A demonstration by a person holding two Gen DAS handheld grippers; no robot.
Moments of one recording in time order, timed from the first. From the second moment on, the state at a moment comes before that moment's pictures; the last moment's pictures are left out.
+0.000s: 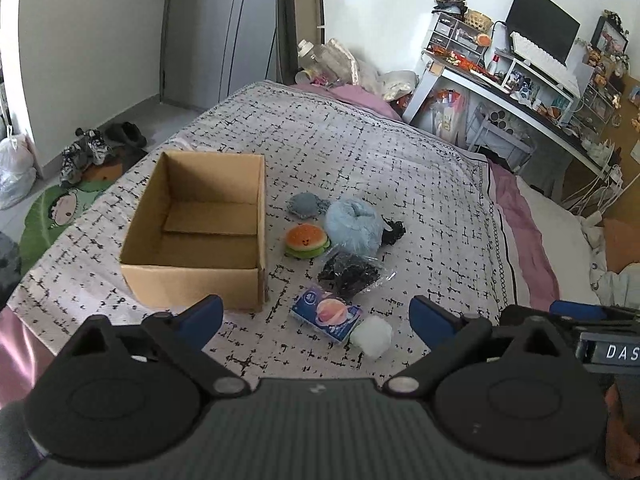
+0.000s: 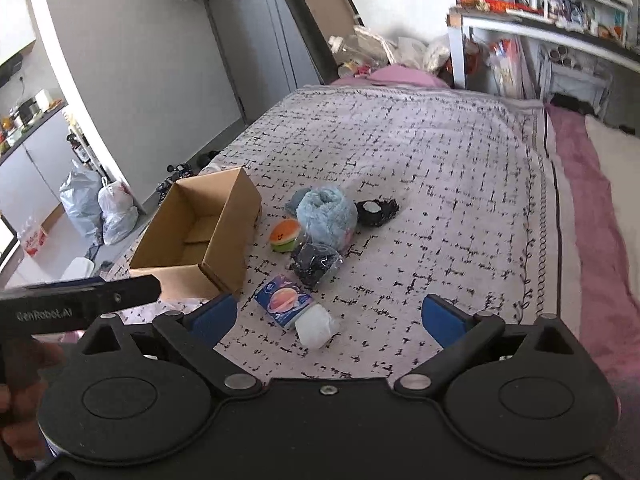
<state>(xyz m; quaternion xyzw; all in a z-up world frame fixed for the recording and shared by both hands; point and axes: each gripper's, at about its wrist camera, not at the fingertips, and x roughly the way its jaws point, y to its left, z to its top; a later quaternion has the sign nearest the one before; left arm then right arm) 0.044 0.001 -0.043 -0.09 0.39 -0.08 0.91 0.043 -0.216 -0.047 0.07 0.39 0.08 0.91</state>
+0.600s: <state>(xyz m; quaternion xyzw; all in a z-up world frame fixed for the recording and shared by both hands) 0.099 0.001 -0.088 -0.15 0.43 -0.07 0.89 0.089 -0.220 -0.090 0.18 0.45 0.04 0.88</state>
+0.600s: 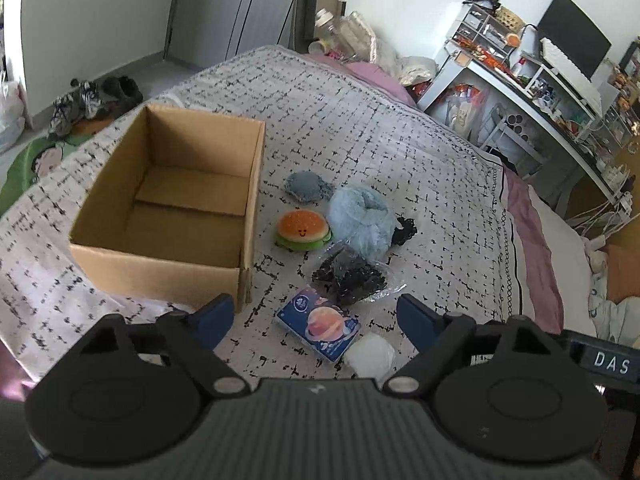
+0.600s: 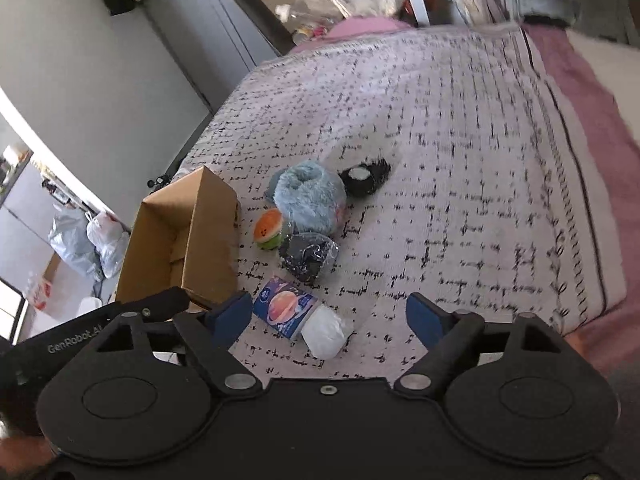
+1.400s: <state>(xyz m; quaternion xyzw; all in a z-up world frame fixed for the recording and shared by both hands) 0.154 -0.010 -0.171 -0.24 0.50 -0.03 0.83 0.140 -0.222 -0.180 0.32 0.57 0.02 0.76</state>
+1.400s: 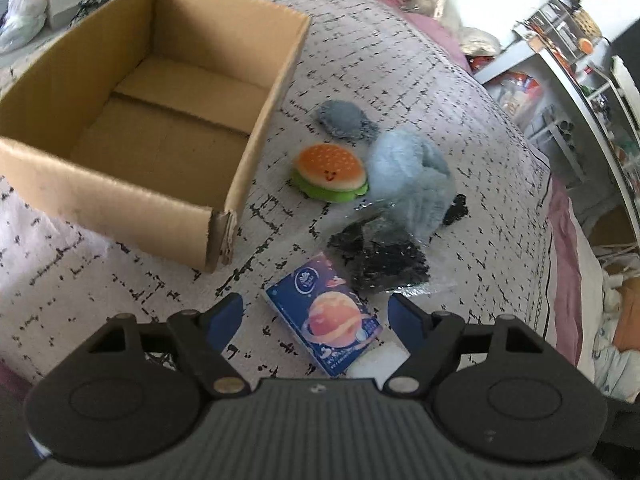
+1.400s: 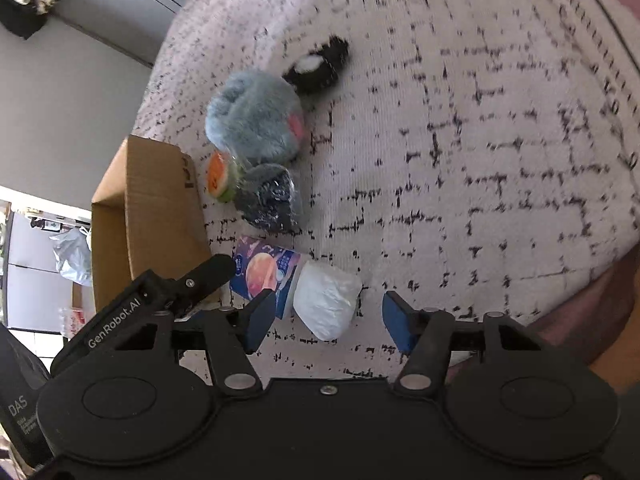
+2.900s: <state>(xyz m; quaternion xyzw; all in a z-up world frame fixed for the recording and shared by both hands) 0.139 -0.030 -0.139 -0.23 0.50 -0.01 0.84 0.118 -0.219 -0.153 0.33 0.46 0.02 0.83</state>
